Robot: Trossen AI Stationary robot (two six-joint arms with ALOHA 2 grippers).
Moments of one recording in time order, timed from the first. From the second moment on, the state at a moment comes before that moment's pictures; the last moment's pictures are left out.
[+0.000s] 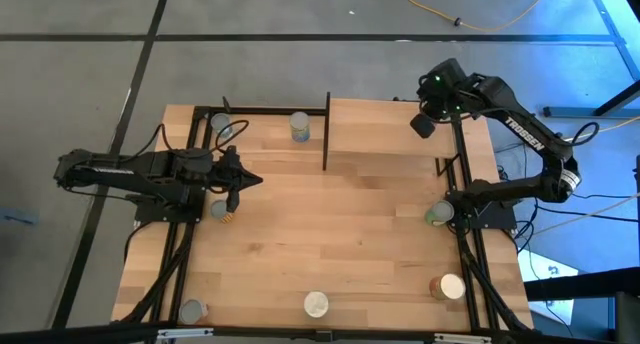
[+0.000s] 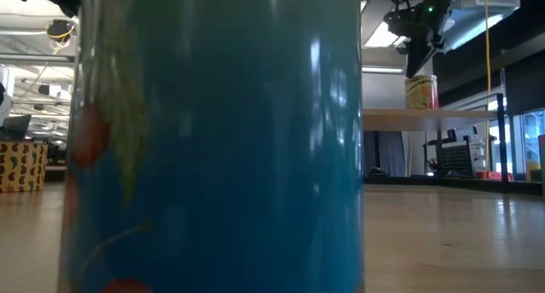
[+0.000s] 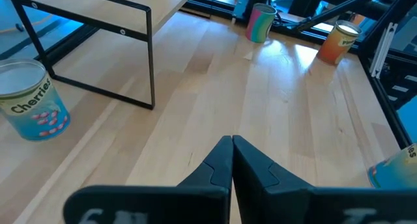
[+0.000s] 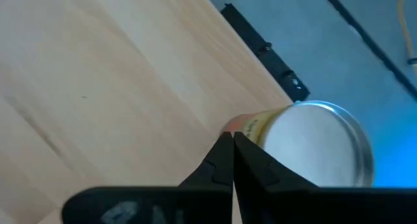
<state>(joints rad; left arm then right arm) 0.00 0.62 0.56 -0.34 -0.13 -0.29 -0.80 1.23 1.35 -1.17 0.17 -0.14</state>
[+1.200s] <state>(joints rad) 0.00 0.62 0.56 0.00 -0.25 -0.20 -0.64 1.23 1.58 -1.17 0.01 -0.11</state>
